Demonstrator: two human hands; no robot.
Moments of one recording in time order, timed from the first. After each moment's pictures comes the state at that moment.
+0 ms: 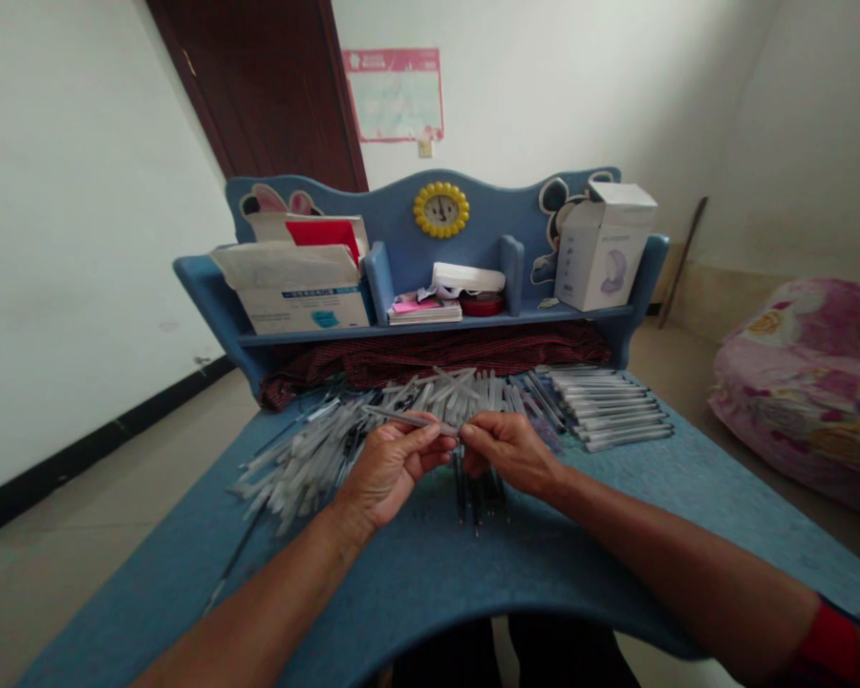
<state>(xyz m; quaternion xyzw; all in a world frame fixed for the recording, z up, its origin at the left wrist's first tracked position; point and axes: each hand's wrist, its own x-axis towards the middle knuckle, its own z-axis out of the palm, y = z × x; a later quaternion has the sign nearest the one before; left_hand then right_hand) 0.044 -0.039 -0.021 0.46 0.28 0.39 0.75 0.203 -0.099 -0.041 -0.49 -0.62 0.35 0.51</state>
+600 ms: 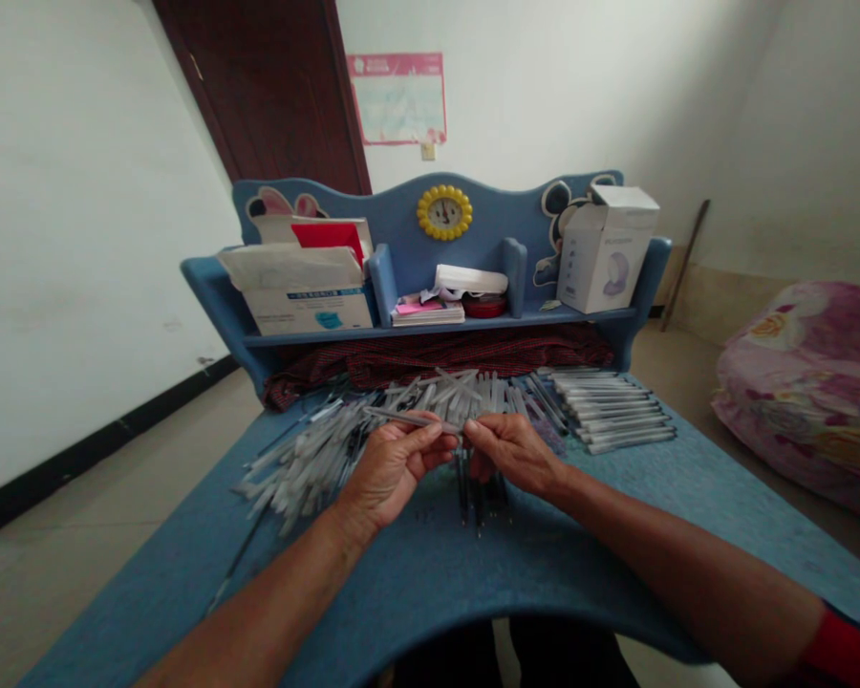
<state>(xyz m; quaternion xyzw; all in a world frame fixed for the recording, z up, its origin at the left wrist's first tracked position) 0.044 -0.041 -0.018 0.46 0.28 0.40 0.74 0.206 -0.099 -0.040 -0.50 -0.63 0.34 0.49</state>
